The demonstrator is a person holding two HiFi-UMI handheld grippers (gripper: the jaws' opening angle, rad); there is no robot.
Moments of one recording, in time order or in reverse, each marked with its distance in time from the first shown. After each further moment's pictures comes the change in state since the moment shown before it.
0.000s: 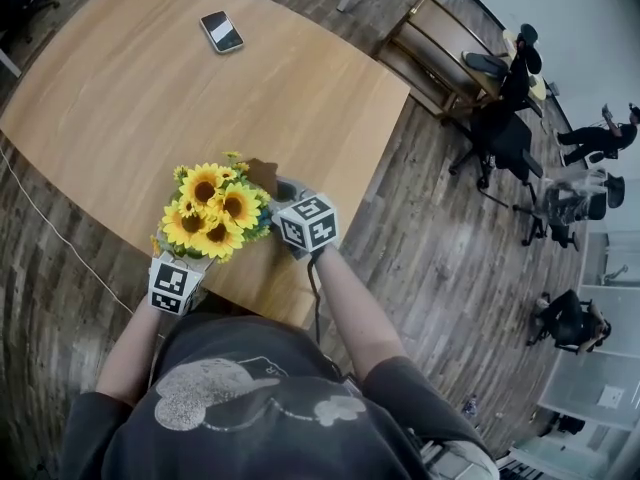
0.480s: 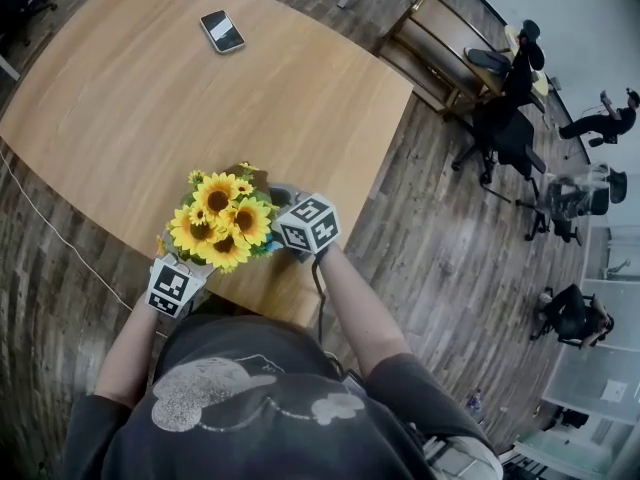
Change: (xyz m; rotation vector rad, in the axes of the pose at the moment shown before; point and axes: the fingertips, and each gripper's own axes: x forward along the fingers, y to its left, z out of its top) left arm 0.004 -0.008 -0.004 0.072 0.006 -0.165; right arm 0.017 0.026 -0.007 -0.012 0.049 0.153
